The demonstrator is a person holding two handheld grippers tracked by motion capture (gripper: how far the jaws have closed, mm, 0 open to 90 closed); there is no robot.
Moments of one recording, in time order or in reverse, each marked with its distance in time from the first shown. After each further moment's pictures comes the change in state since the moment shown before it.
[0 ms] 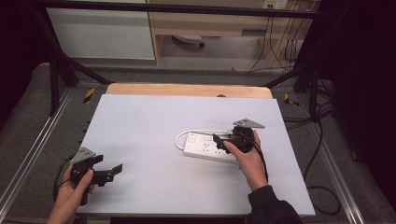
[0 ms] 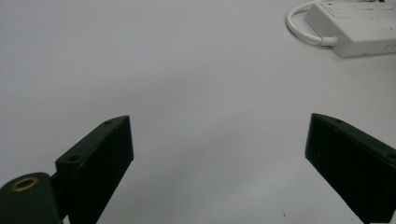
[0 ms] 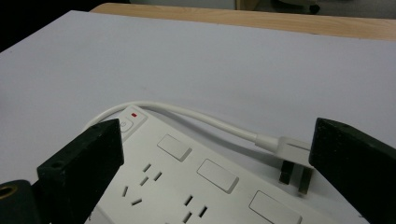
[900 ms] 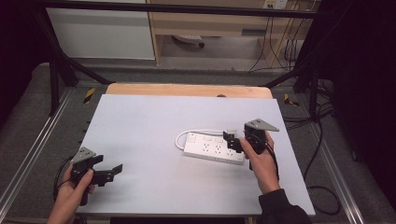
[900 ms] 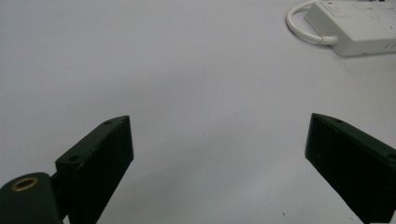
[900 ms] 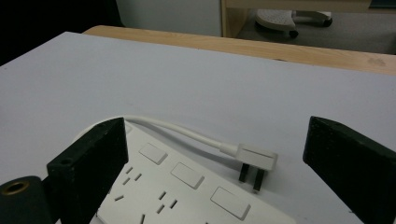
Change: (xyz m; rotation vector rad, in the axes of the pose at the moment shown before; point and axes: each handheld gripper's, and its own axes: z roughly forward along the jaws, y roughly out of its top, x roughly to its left) left arm 0.000 0.000 0.000 0.002 -0.002 -0.003; right arm -0.013 0.003 -0.034 -0.083 -0.050 -0.022
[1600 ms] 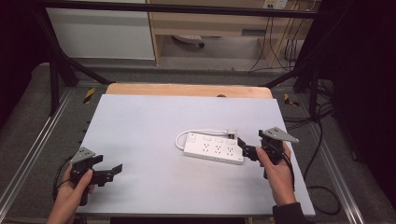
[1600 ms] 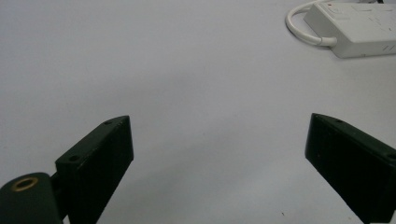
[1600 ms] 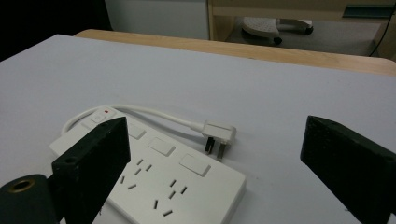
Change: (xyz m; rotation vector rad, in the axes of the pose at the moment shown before) left arm 0.001 0.000 -0.001 -0.001 -0.002 -0.008; right arm -0.020 -0.015 -0.045 -0.032 -0.039 -0.004
